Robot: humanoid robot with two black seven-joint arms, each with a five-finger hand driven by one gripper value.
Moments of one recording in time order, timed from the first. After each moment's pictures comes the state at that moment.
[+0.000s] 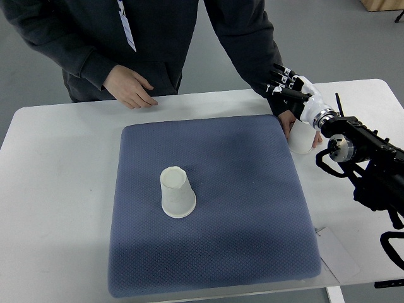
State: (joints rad) left arm 0.01 0.00 -0.05 -0.12 0.05 0.10 -0.03; right arm 0.76 -0.14 0.91 0.59 -0.50 0.15 0.19
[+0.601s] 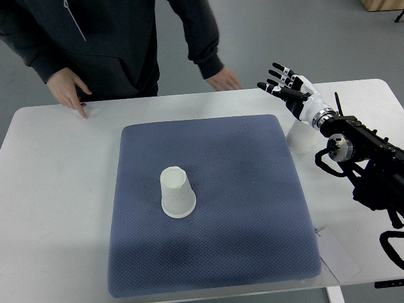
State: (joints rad) left arm 0.01 0.00 -0.05 -0.12 0.05 0.10 -0.03; right arm 0.76 -0.14 0.91 0.59 -0.50 0.15 0.19
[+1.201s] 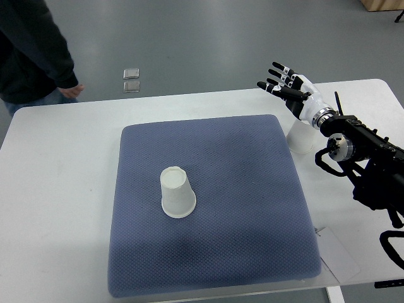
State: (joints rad) left arm 0.01 0.00 -0.05 -0.12 0.05 0.10 -0.03; right arm 0.77 -0.14 0.91 0.59 -0.50 0.15 0.19
